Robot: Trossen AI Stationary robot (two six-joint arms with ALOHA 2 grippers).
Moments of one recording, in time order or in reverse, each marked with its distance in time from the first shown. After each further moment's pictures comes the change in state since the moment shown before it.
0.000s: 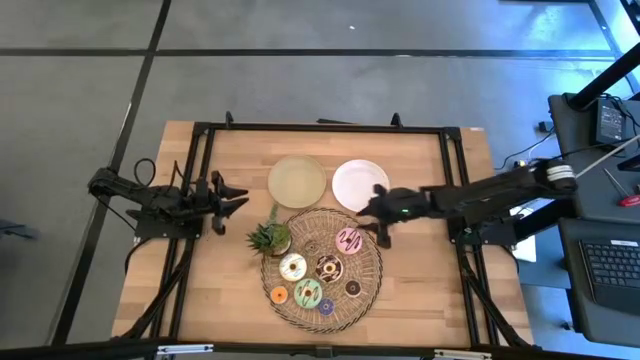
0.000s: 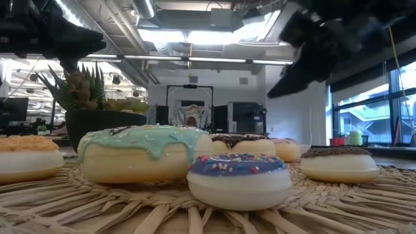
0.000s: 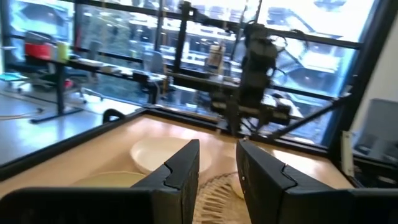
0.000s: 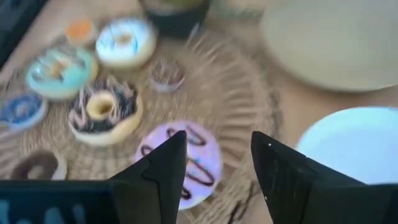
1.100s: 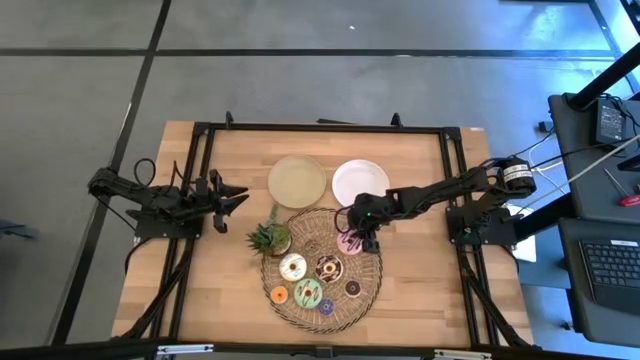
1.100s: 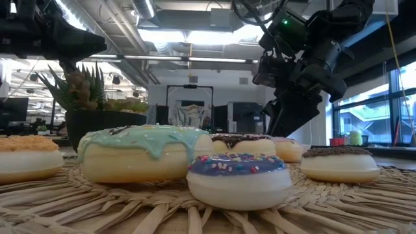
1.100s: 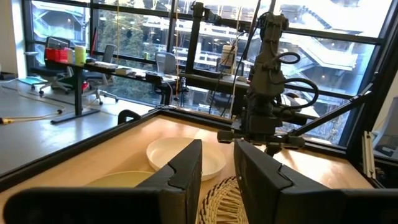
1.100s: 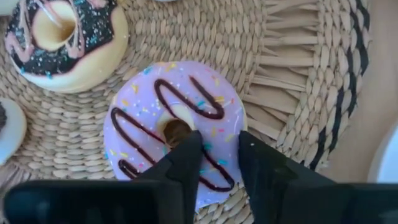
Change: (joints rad) left arm 0.000 0.000 0.000 -0.007 -0.042 0.026; right arm -0.033 0.338 0.174 -0.154 -0.154 -0.052
